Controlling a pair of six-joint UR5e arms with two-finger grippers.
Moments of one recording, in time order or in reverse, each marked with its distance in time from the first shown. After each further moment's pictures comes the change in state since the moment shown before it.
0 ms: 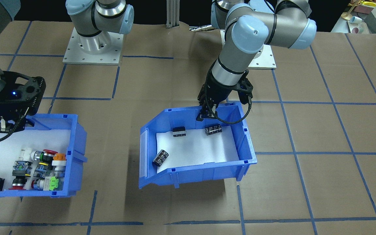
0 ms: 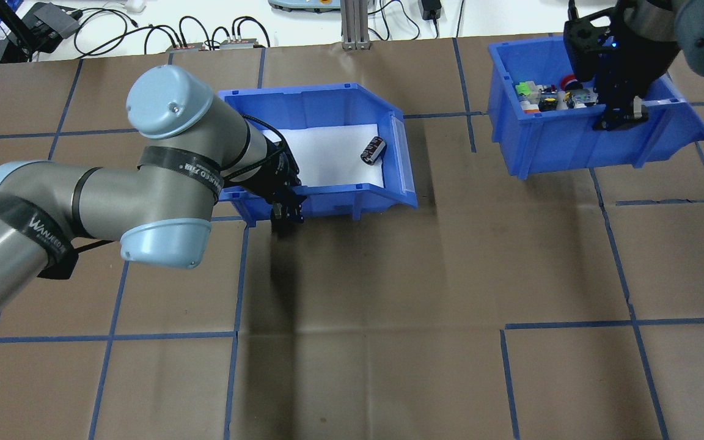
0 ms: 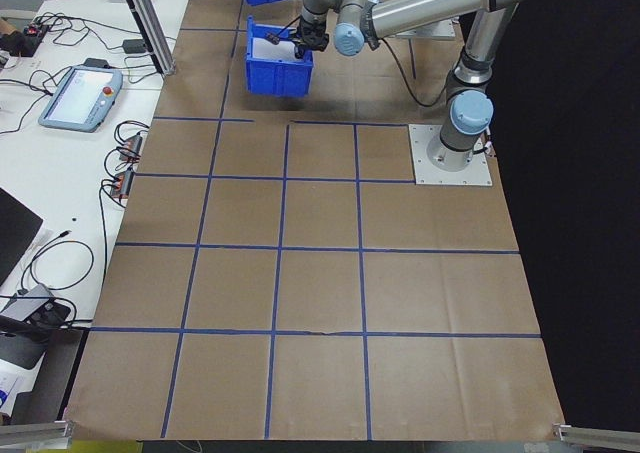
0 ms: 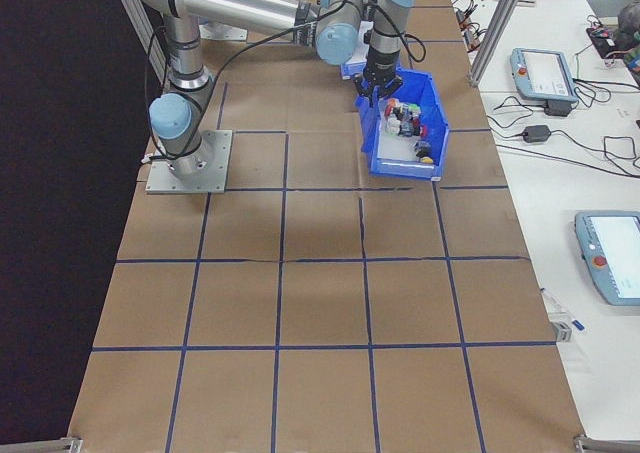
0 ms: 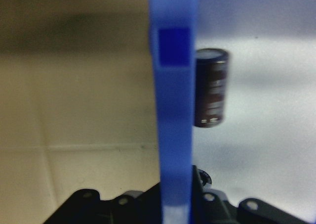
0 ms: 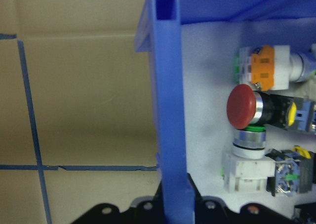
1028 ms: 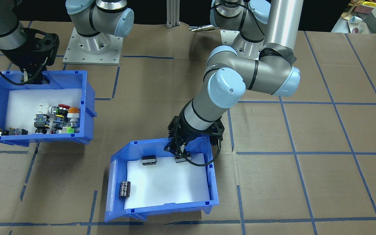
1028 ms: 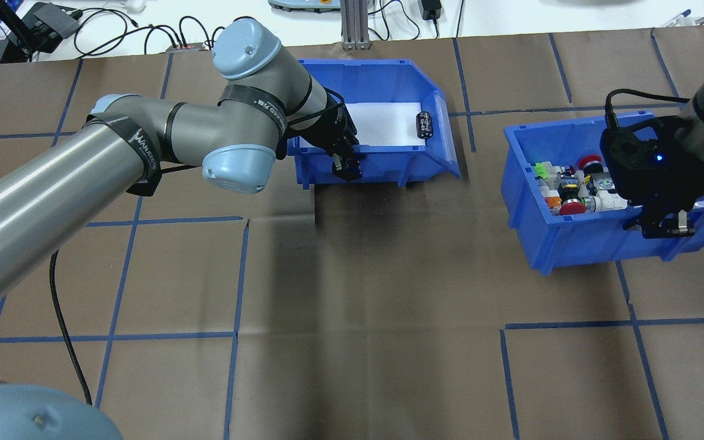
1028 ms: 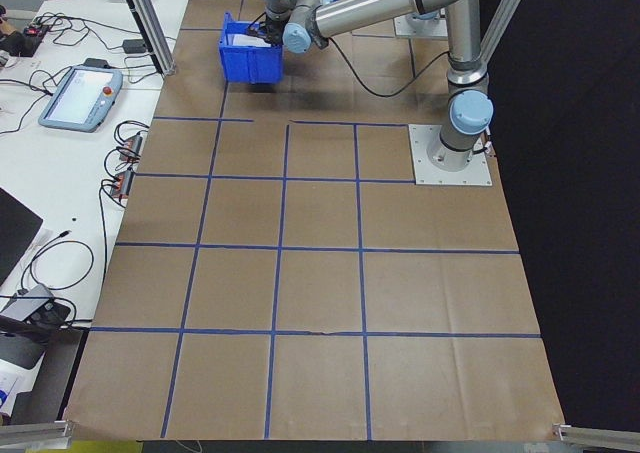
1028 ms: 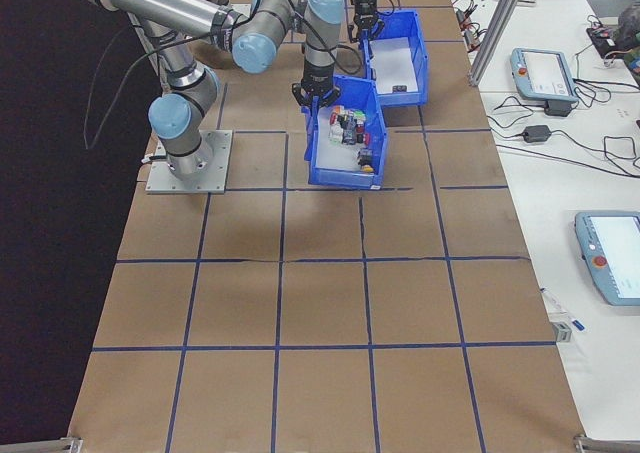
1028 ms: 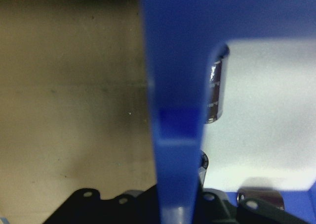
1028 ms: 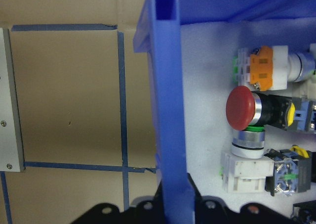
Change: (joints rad) left arm -0.061 -0.286 0.266 0.013 -0.166 -0.075; right arm -0.095 -0.322 0.360 0.000 0.010 -0.119
